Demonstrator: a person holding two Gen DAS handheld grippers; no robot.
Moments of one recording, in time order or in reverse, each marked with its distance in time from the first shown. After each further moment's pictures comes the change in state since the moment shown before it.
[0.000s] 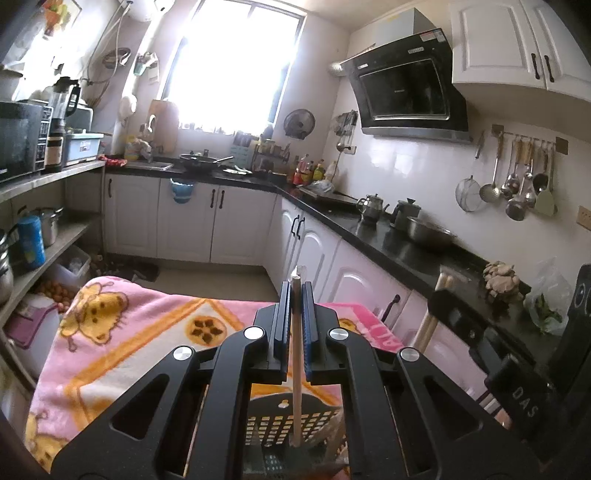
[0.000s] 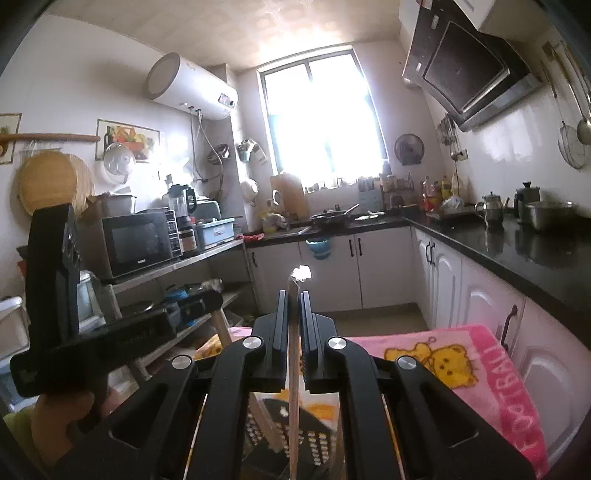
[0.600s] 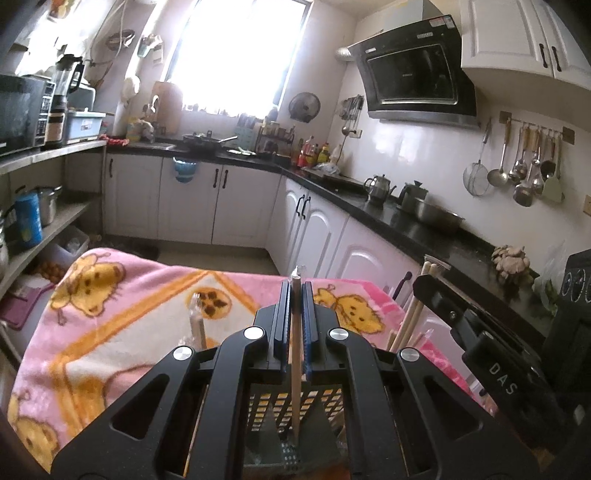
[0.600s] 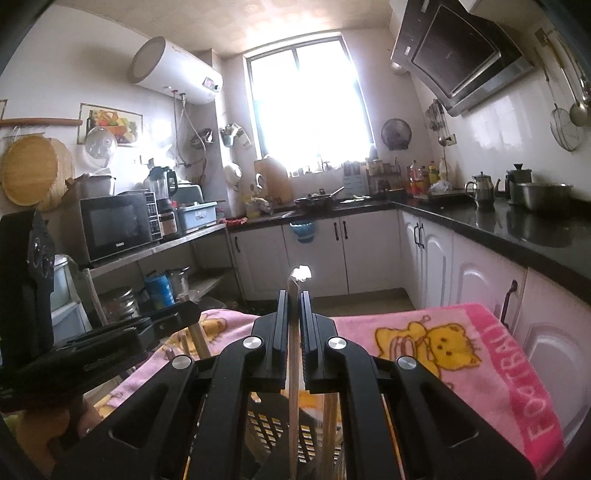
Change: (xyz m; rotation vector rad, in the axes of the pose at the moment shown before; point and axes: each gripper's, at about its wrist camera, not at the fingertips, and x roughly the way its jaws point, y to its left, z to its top) left arm 0.025 0.022 -0.046 -0.021 0.054 0.002; right arm 0.042 -0.016 -0.050 0.018 0.052 -0.060
